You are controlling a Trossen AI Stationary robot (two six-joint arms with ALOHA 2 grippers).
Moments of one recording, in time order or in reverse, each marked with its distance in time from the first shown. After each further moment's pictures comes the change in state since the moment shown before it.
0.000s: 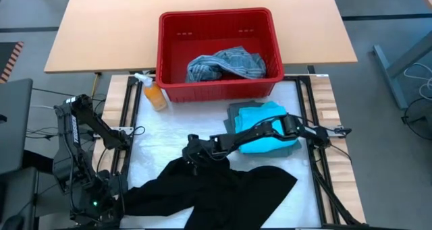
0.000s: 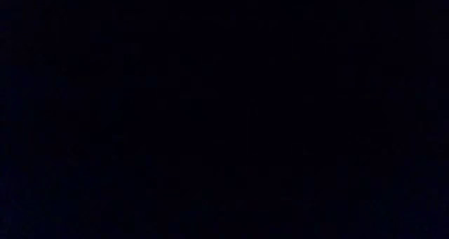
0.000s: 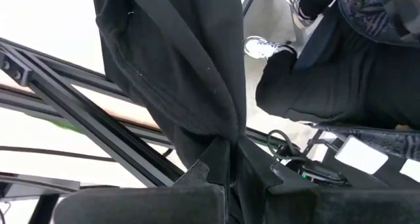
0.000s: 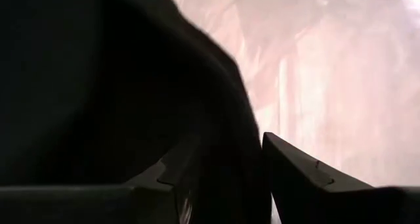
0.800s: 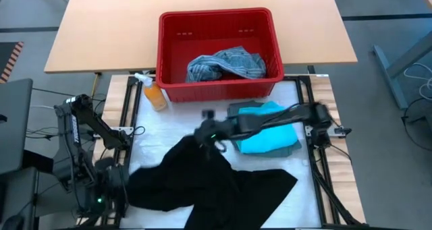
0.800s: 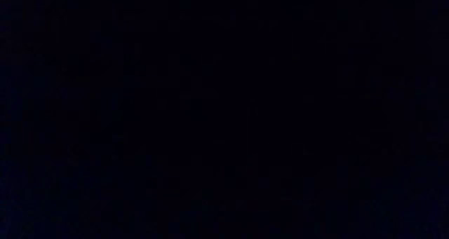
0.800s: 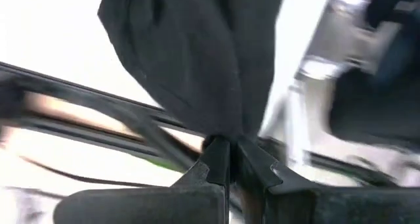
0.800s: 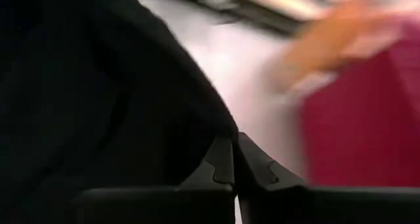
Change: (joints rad) left arm 0.010 -0.002 0.000 -0.237 -0.123 0.188; right arm -0.018 -0.432 0.012 -0.487 0.295 -0.160
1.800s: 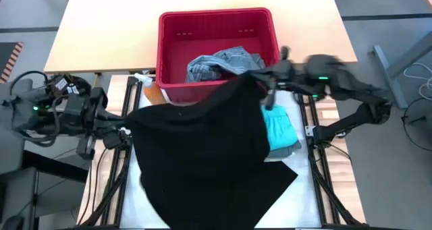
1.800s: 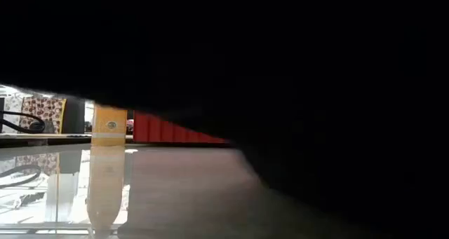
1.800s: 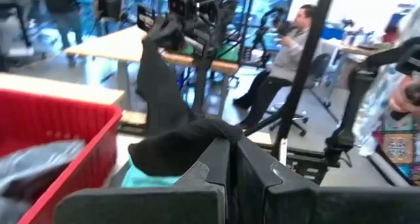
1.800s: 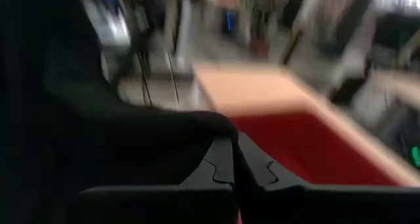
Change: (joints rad) left arm 0.040 -0.334 0.243 0.623 -1.145 1.209; right arm -0.136 -0.660 0.000 -0.091 0.068 0.049
